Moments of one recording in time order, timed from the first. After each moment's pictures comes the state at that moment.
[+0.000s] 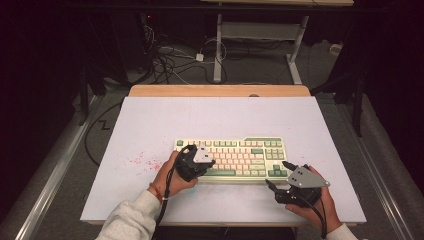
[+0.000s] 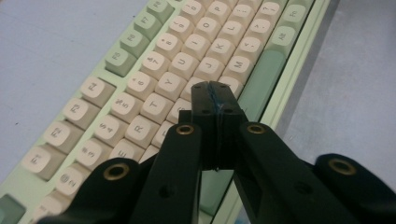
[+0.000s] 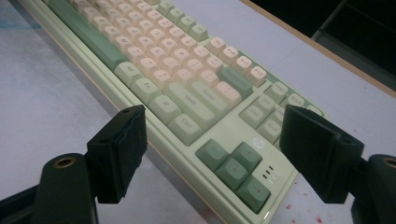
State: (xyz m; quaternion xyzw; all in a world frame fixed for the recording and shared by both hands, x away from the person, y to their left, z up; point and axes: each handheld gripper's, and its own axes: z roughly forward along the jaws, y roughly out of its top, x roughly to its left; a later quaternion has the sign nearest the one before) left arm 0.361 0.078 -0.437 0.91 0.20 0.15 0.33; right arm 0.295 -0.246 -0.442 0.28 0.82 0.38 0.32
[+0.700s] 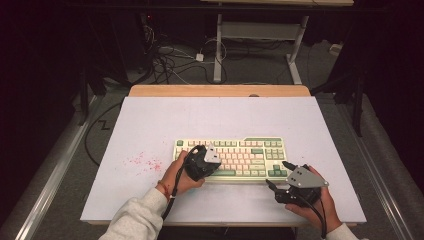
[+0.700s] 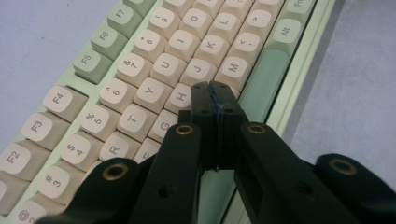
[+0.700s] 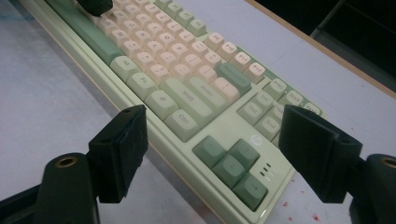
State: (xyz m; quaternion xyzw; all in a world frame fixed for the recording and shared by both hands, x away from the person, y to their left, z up) left arm 0.371 0.056 -0.450 0.92 0.20 0.15 0.29; right arm 0.296 -0.246 -0.444 0.28 0.83 0.37 0.32
